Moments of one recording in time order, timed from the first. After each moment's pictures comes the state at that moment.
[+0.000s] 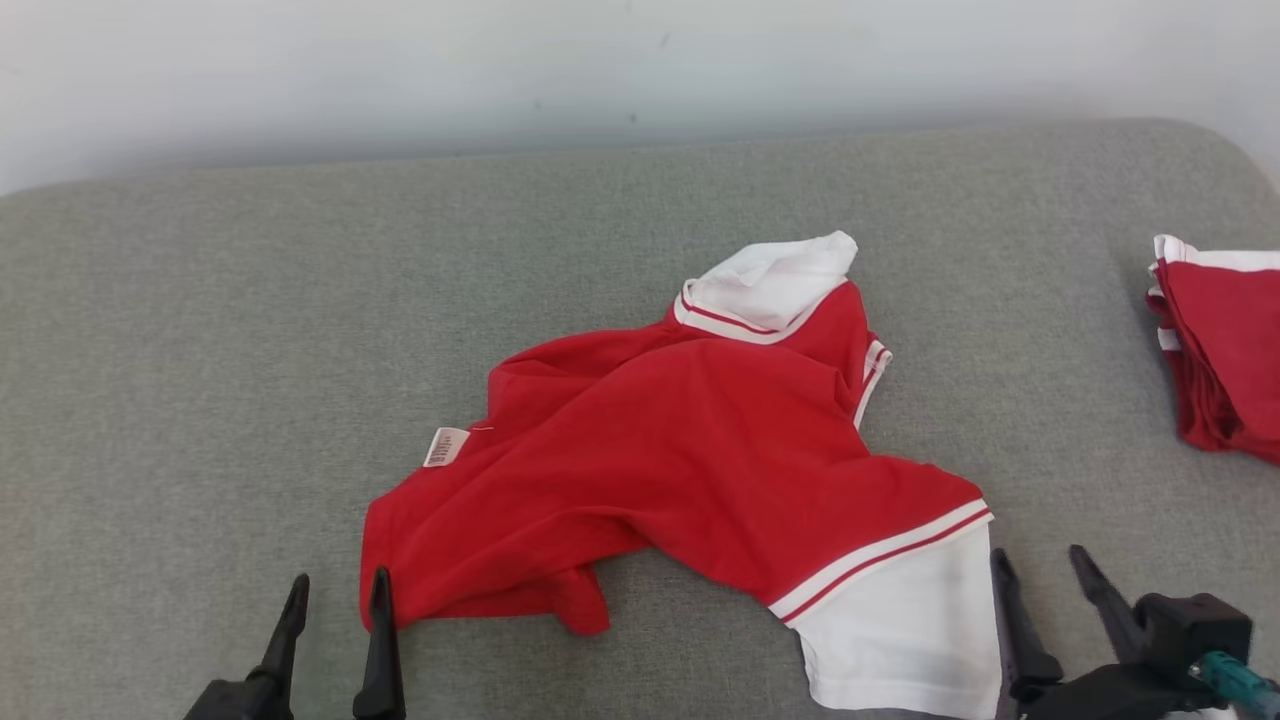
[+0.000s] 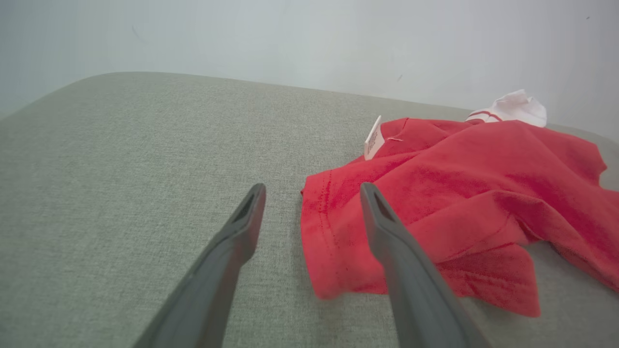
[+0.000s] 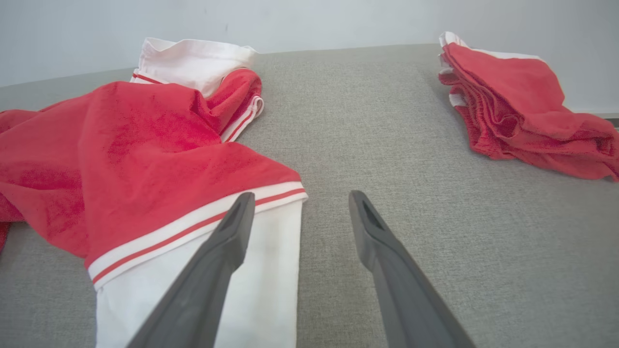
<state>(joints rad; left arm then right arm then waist) -0.02 0.13 -0.11 0.20 -0.31 0.00 -0.26 0.14 -0.08 -0.16 -0.15 0.11 0.13 0.18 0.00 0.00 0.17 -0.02</state>
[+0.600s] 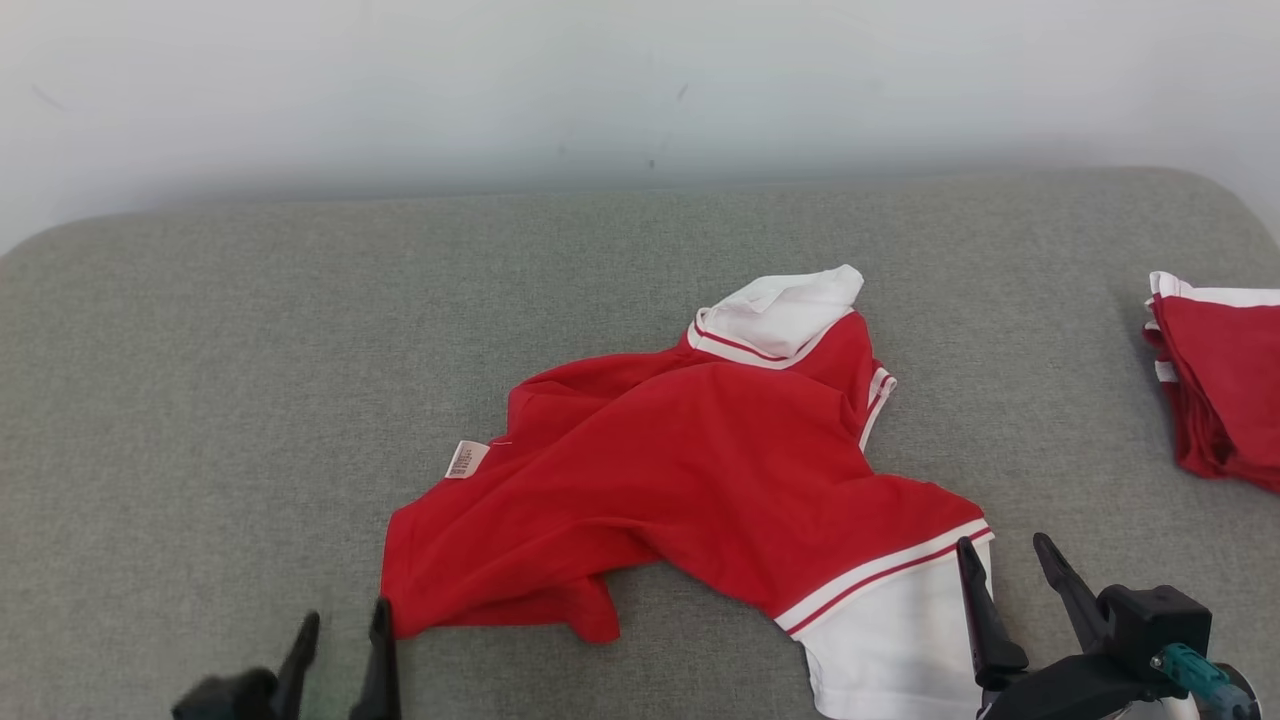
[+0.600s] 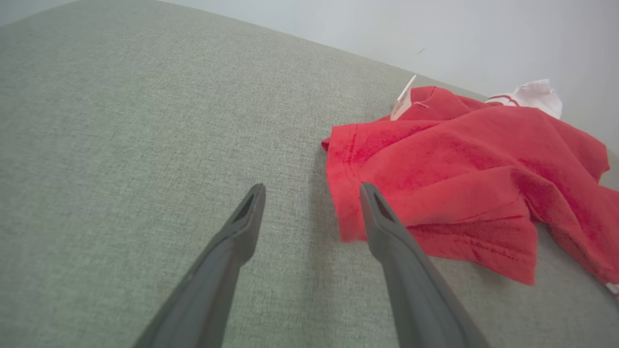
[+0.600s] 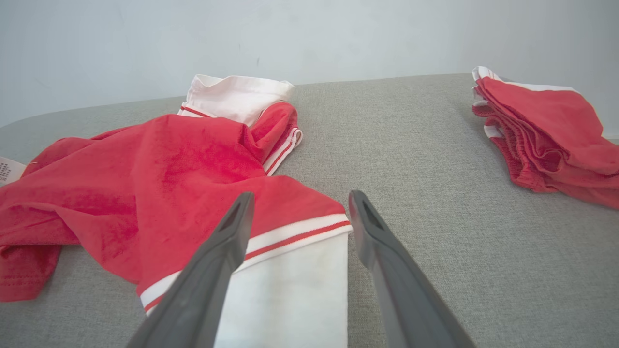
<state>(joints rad) -0.01 0.11 -0.10 0.29 -0.43 -0.04 -0.16 0.09 -0.05 -0.11 -0.06 0.10 0.13 0.11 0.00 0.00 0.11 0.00</state>
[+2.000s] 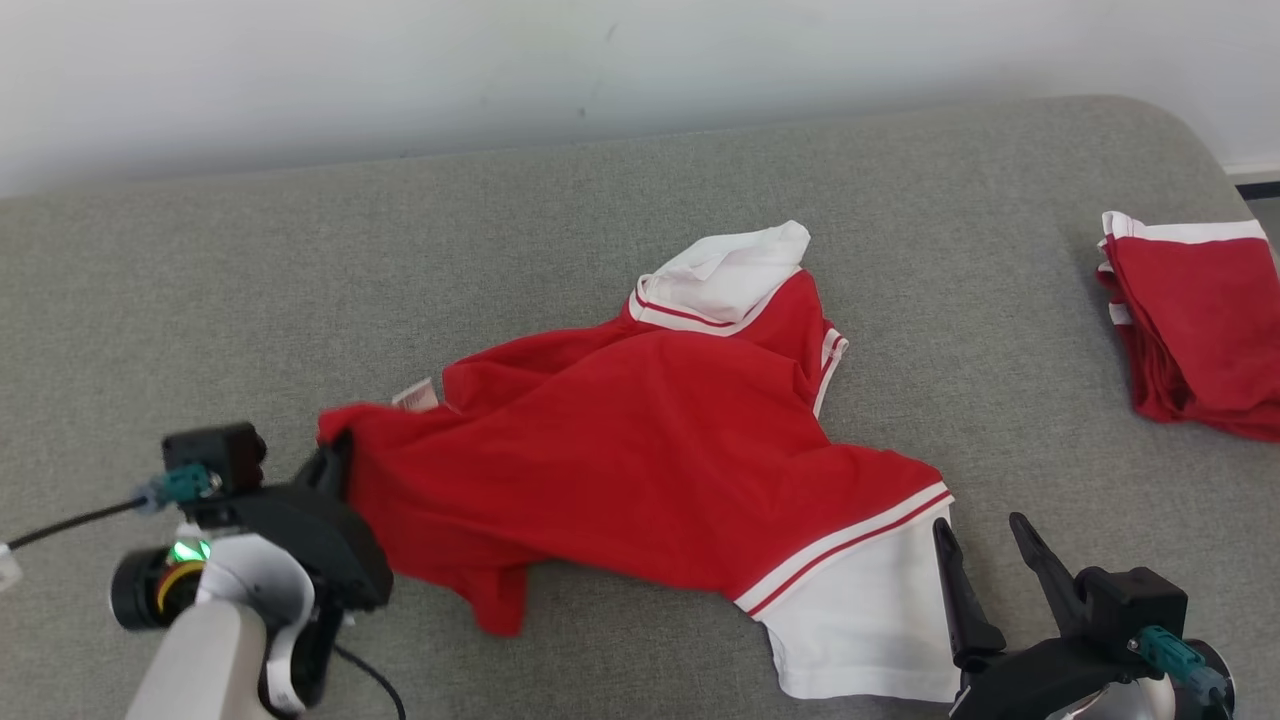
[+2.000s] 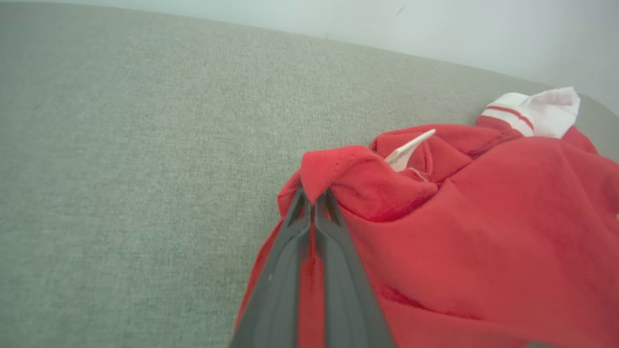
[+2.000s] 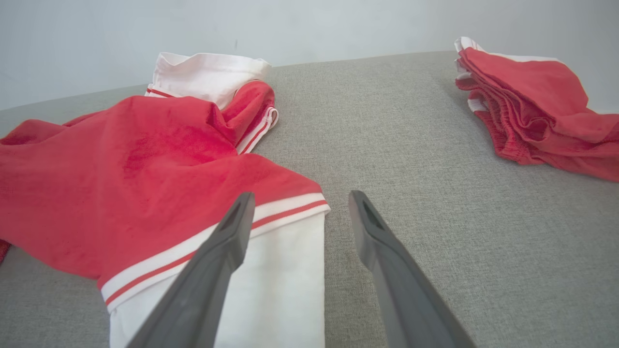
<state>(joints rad) -0.39 0.20 -0.14 0.38 -0.49 -0.01 0.22 0.05 -0.05 -0.08 -0.02 0.10 0.13 0.09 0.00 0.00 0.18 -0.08</state>
